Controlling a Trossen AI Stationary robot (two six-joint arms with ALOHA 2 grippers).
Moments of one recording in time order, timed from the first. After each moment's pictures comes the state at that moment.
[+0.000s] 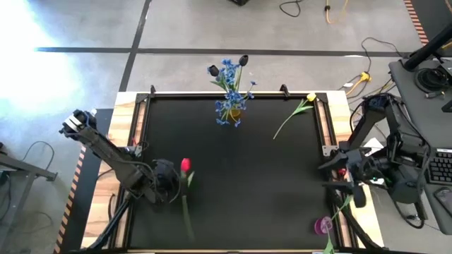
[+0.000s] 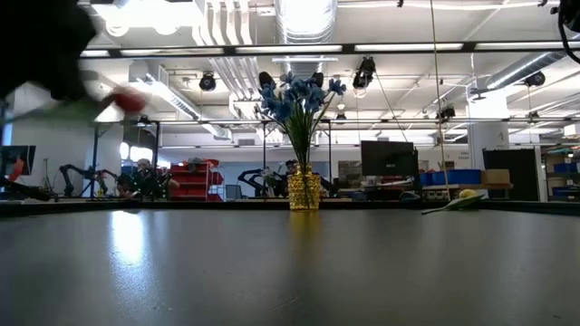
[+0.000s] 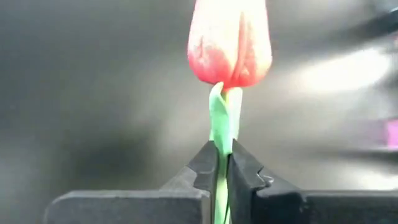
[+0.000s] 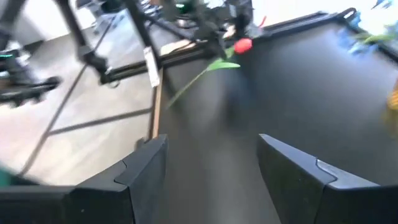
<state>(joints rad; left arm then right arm) -0.73 1.31 0.85 -0.79 -0.58 -2.03 1.25 1.04 1.40 -1.25 0.96 1.12</state>
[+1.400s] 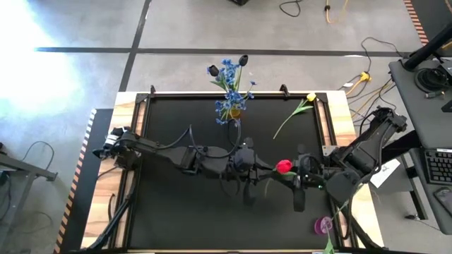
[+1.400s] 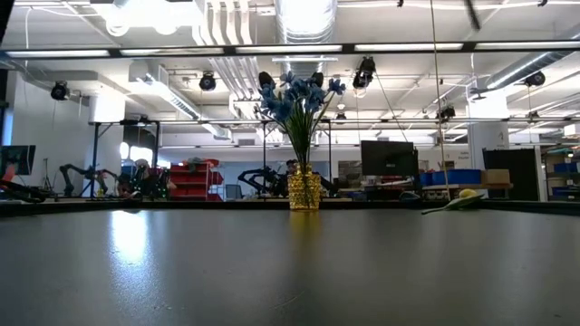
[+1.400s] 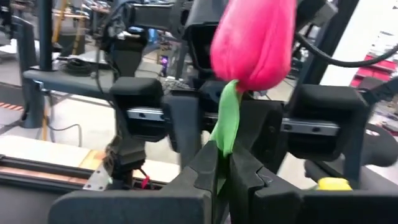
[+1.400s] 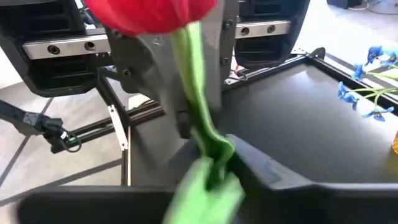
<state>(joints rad) -0.31 1.88 1.84 0.03 -0.27 -0.25 0.72 1.27 1.38 -0.59 0.81 0.65</state>
